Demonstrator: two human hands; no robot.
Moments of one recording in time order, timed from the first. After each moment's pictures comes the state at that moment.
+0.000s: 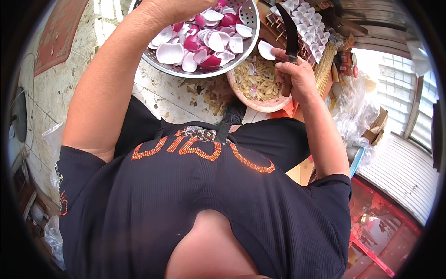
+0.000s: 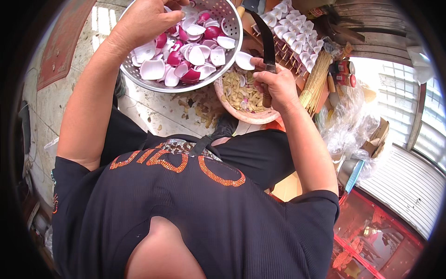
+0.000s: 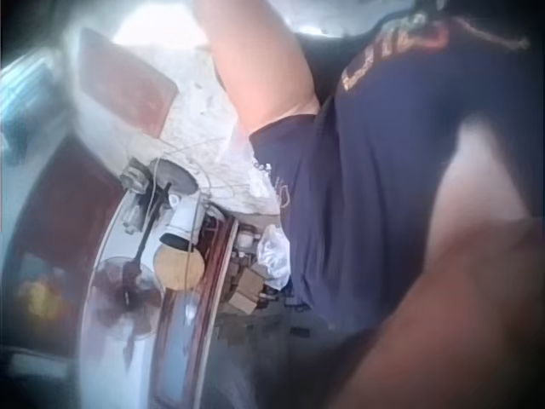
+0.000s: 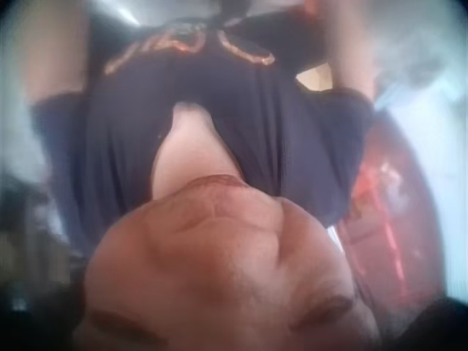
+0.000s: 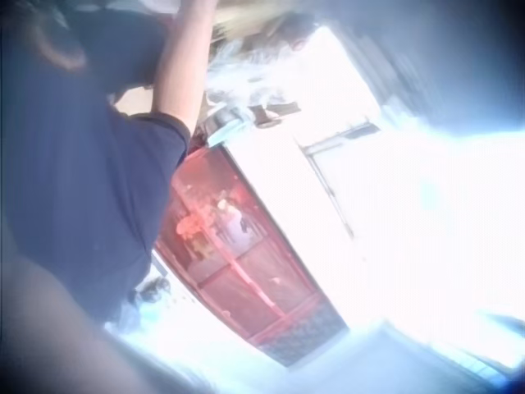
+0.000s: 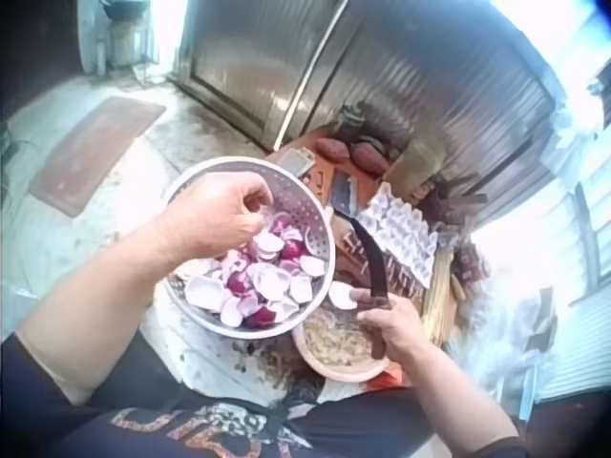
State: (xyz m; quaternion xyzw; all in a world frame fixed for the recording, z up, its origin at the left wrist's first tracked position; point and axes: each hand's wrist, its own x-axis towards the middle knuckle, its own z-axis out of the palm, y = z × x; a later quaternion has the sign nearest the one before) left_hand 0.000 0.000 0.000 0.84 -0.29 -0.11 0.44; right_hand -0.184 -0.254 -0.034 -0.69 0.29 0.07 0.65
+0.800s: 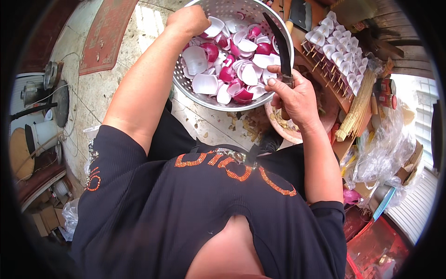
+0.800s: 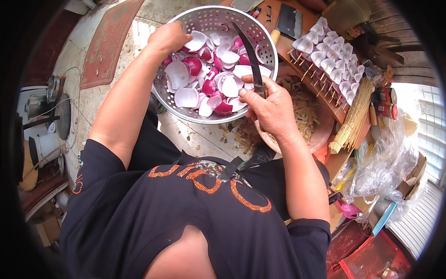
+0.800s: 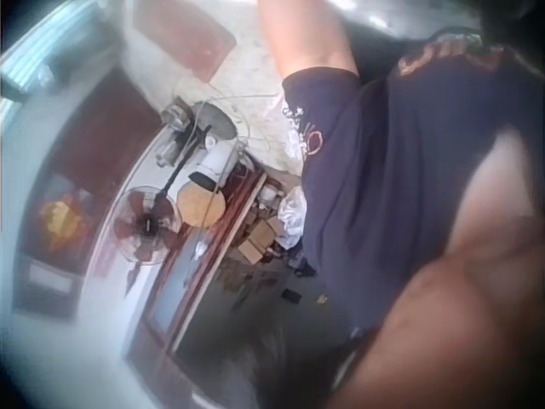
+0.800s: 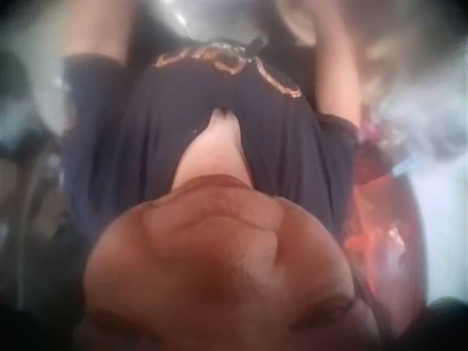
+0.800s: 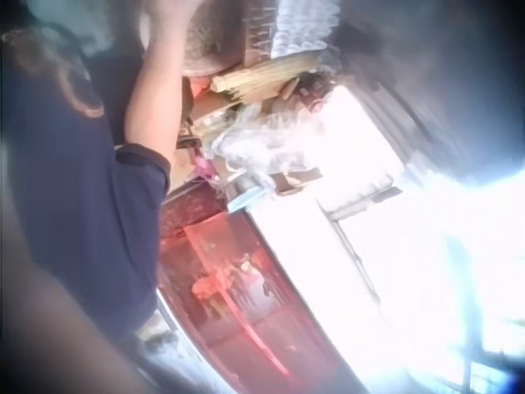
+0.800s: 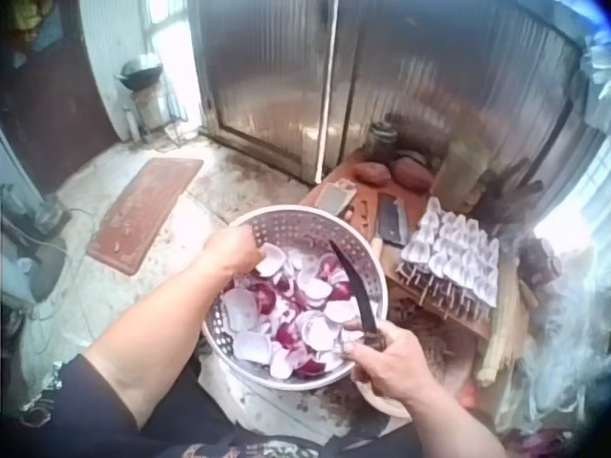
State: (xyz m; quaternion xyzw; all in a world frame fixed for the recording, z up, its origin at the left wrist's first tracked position) left_hand 0.103 -0.002 -0.084 0.98 -0.16 -0.12 0.04; right_hand -0.144 -0.182 -0.043 -0.67 0.22 0.06 0.71
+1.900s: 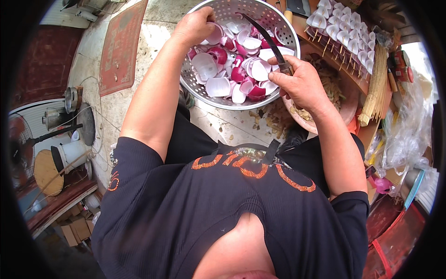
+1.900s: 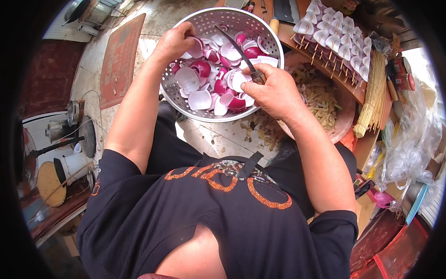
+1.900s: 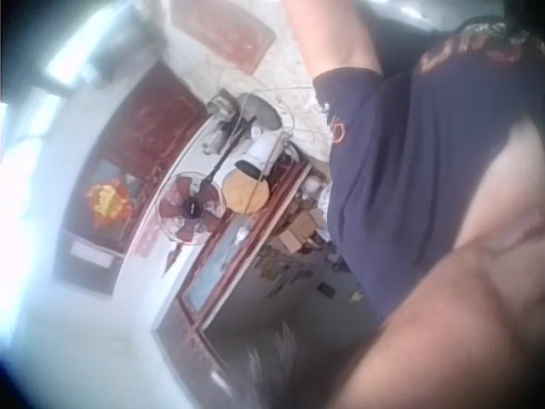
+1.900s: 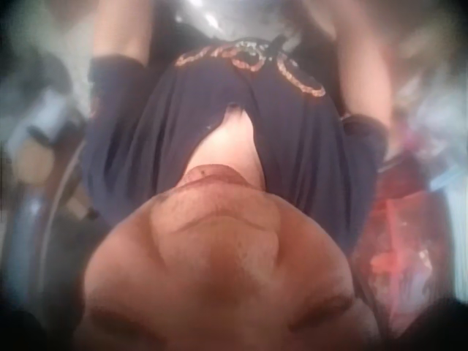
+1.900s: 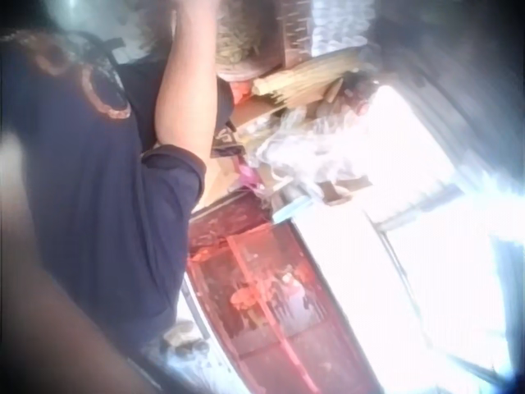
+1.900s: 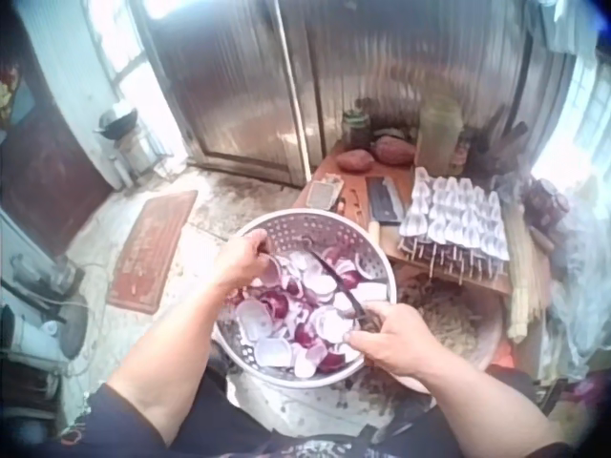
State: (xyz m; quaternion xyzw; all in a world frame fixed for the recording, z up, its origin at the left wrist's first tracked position) left_hand 0.105 0.000 -0.087 0.93 -0.32 -0.06 0.18; right_hand -0.138 -0.183 -0.050 -0.73 0.20 0.07 0.65
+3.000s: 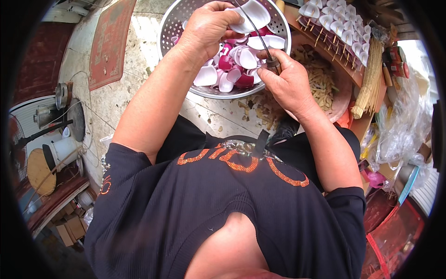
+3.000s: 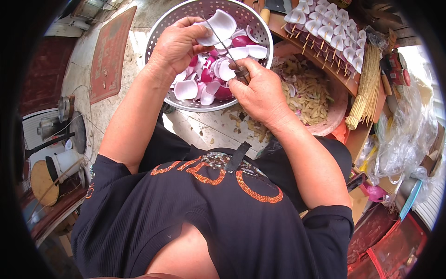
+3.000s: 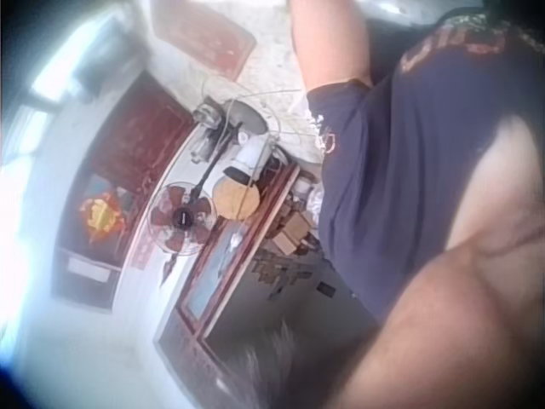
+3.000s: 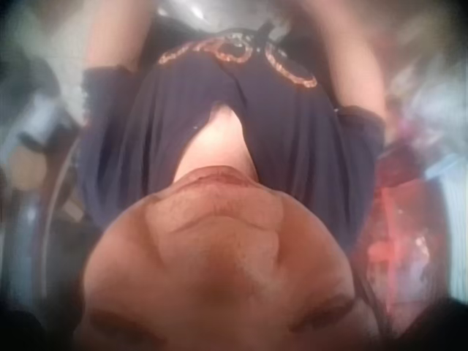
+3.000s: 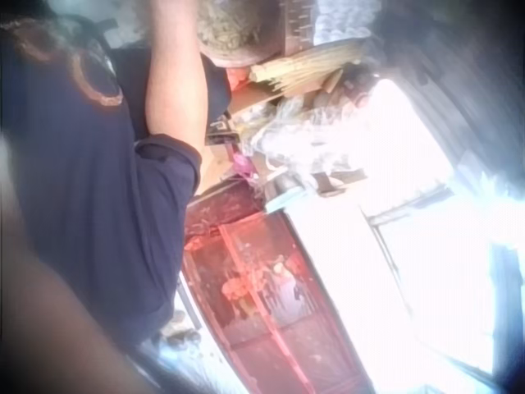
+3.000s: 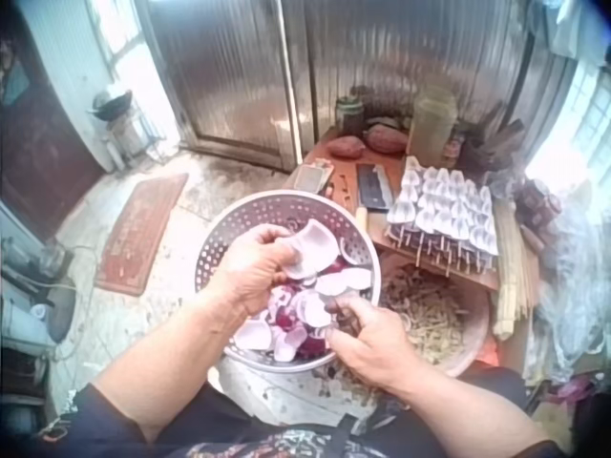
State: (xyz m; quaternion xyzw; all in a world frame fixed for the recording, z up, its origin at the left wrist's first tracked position) left_hand 0.015 -0.038 -0.067 0.62 -0.08 -0.30 0.72; right_hand -0.156 -0.171 -0.075 -0.83 0.11 -0.06 0.55
